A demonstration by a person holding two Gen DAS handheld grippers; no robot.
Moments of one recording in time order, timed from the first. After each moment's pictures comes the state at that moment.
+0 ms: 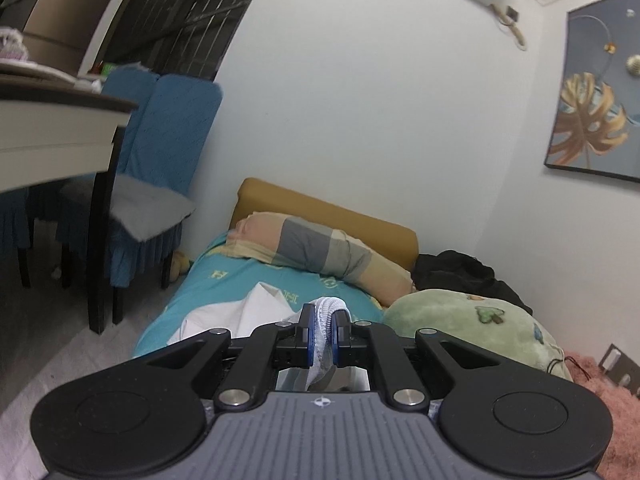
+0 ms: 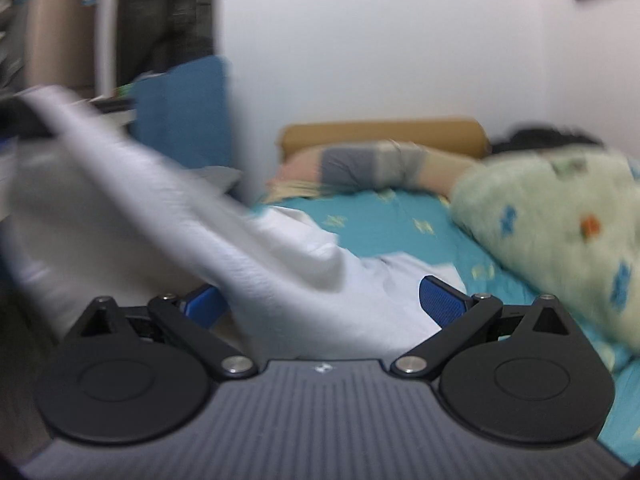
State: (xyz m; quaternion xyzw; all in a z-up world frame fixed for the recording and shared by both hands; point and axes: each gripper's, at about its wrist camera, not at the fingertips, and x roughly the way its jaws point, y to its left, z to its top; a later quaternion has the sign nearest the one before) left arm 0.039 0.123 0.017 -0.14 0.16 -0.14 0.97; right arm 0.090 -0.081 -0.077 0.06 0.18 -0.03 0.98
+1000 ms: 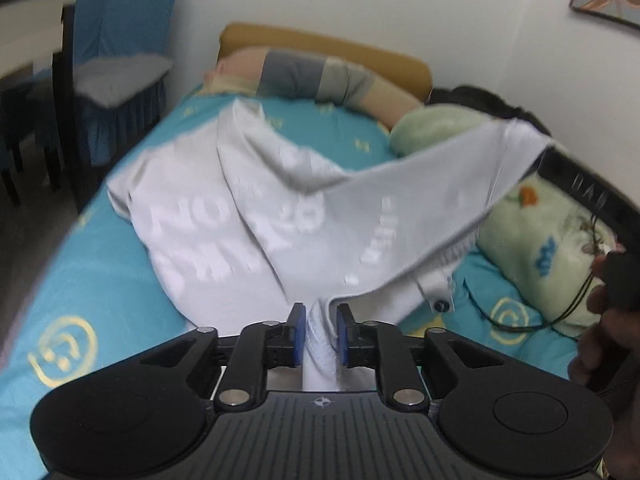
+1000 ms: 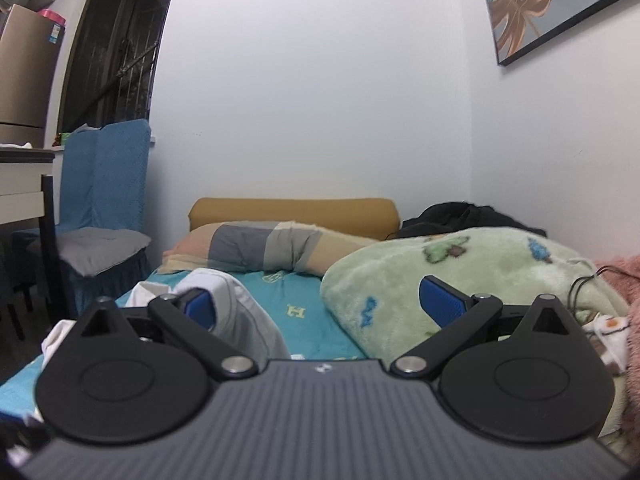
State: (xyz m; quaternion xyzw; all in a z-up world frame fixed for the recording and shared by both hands) left arm 0.079 0.004 -0.107 -0.06 0.39 -0.15 0.91; right arm 0.062 -0.213 -0.059 0.00 0.05 -0.10 0.99
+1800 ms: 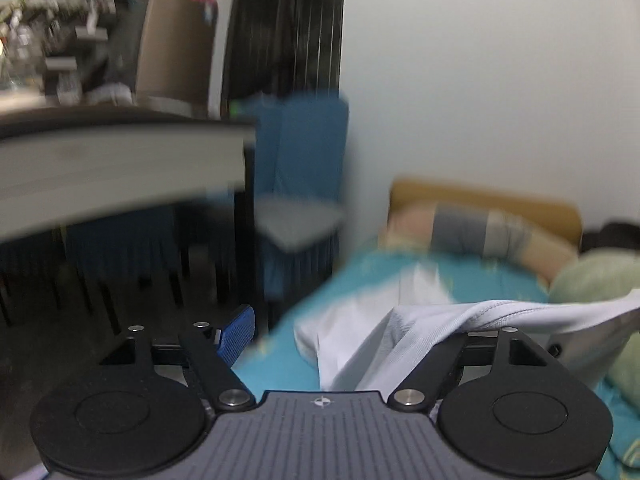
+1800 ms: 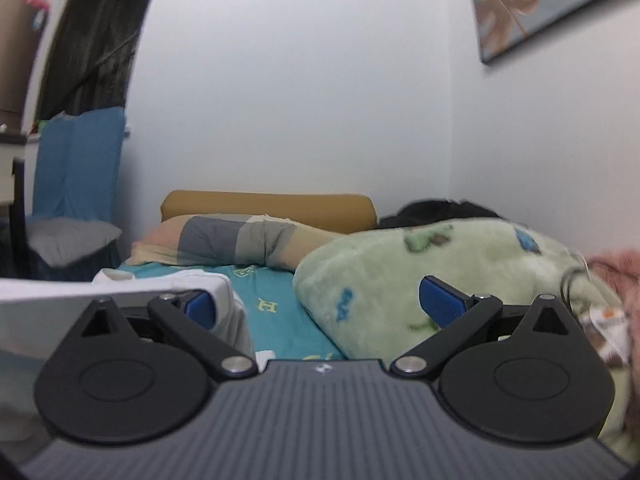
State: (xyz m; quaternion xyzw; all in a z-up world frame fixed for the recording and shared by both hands) left arm 0.032 0.038 -0.037 -0.02 0.14 0.14 0.98; right arm 0.083 -0.215 -0.080 0.00 0.05 -0.14 0.99
